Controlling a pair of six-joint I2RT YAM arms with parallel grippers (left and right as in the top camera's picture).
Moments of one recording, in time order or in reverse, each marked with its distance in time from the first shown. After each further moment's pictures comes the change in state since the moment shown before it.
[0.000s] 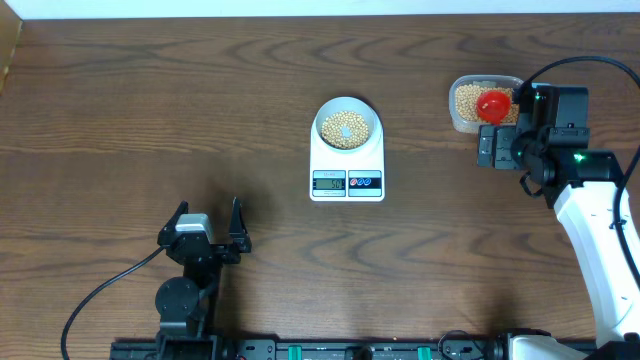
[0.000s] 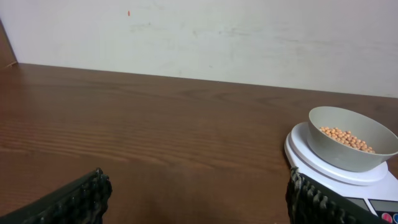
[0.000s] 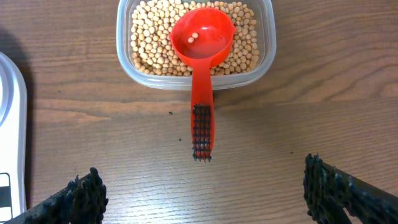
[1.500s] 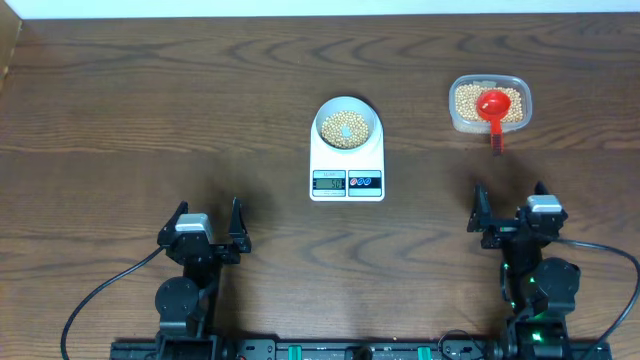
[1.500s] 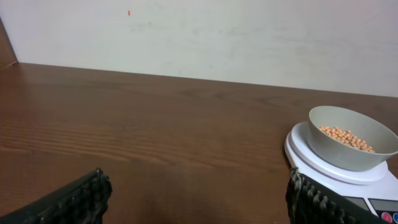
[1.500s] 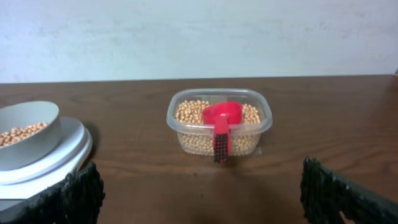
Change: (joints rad) left arm 0.000 0.000 0.004 -0.005 0.000 0.001; right arm 0.000 -0.975 -1.081 0.962 -0.085 0.027
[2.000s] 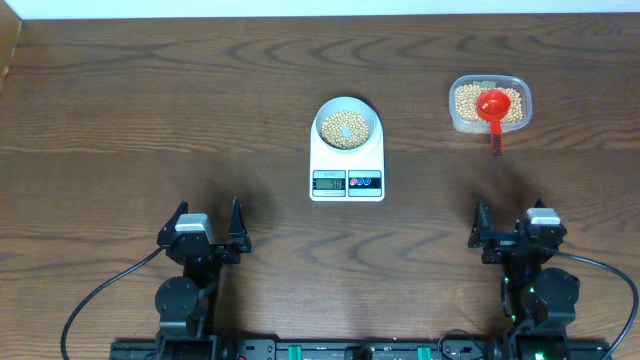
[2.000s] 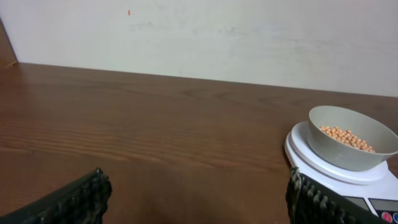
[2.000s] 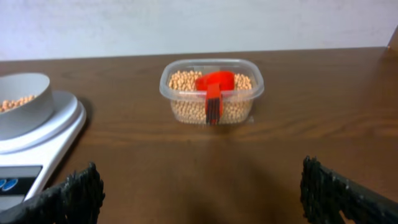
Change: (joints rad) left arm 0.000 0.000 0.000 0.000 0.000 0.000; right arm -0.018 -0.294 0.000 -0.375 0.004 -0.003
